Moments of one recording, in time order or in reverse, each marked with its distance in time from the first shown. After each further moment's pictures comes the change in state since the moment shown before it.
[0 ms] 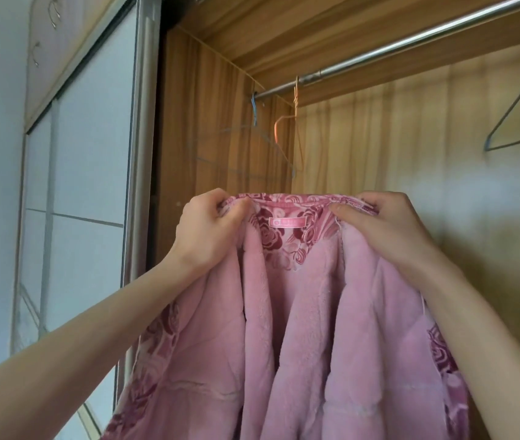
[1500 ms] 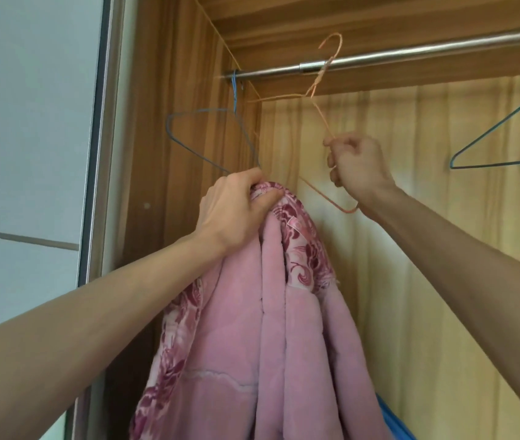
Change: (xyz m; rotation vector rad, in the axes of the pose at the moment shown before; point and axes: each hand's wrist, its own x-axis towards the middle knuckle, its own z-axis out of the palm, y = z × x) left_hand 0.112 -0.089 0.054 -0.042 -0.169 0.286; right_hand 0.133 -0.019 0.094 -0.257 0.365 0.102
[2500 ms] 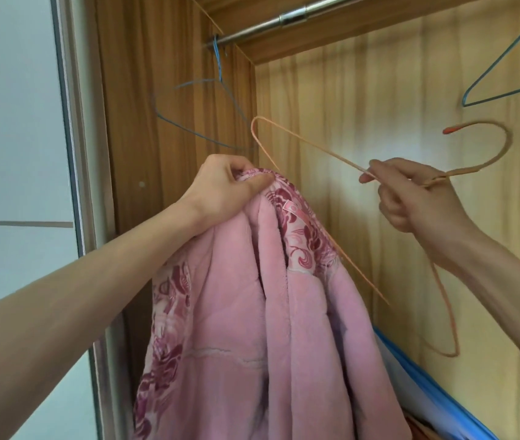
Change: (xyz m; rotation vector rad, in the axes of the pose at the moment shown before) left_hand -0.021 0.021 -0.013 -0.206 -0.249 -0.188; right_hand -0.108 0.073 -0.089 0.348 -0.211 0.006
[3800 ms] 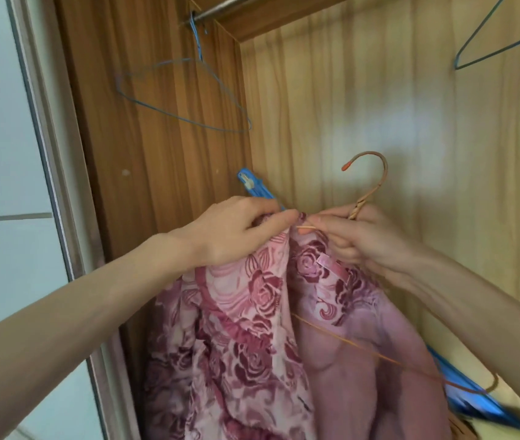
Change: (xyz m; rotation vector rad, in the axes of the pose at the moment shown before) left_hand -0.052 0.001 0.035 0.449 -0.444 0.243; right_hand -0.048 0.041 0.033 0.187 -0.333 0.322
